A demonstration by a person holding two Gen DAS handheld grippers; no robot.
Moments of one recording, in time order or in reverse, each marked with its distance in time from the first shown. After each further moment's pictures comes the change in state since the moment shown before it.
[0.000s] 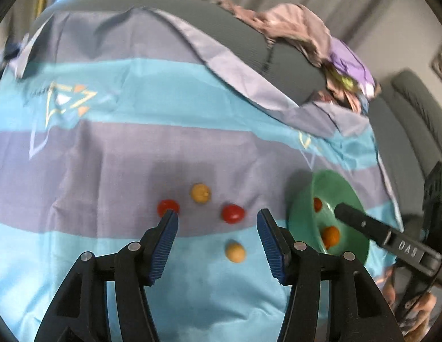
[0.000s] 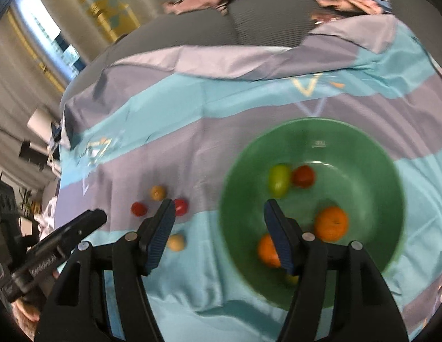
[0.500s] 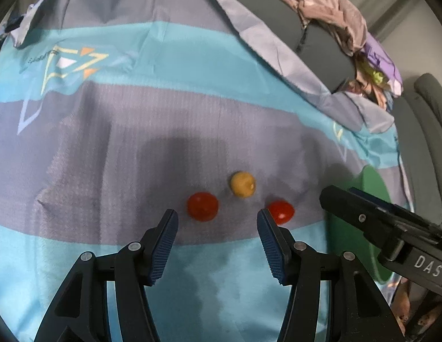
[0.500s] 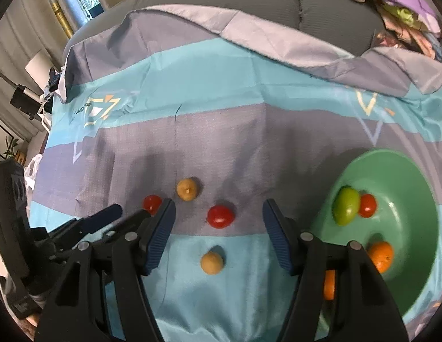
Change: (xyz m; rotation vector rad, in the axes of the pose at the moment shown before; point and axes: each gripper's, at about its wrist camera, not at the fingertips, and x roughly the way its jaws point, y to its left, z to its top) left arm 0.054 0.035 -0.005 -0.034 0.103 0.054; right arm 0.070 0.068 0.014 -0.174 0.115 -0.043
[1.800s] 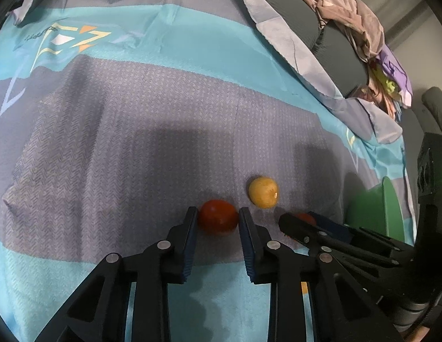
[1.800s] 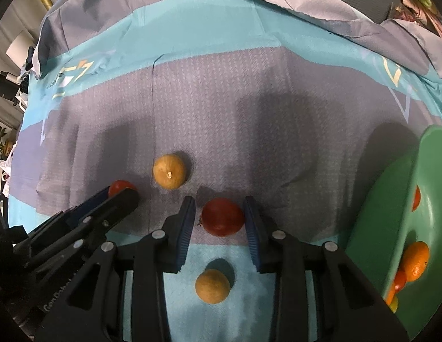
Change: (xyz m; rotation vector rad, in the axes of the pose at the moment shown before) left arm 0.029 0.016 0.001 -0.070 -0.009 -0.020; right arm 0.077 0.006 -0.007 -0.004 0.133 -0.052
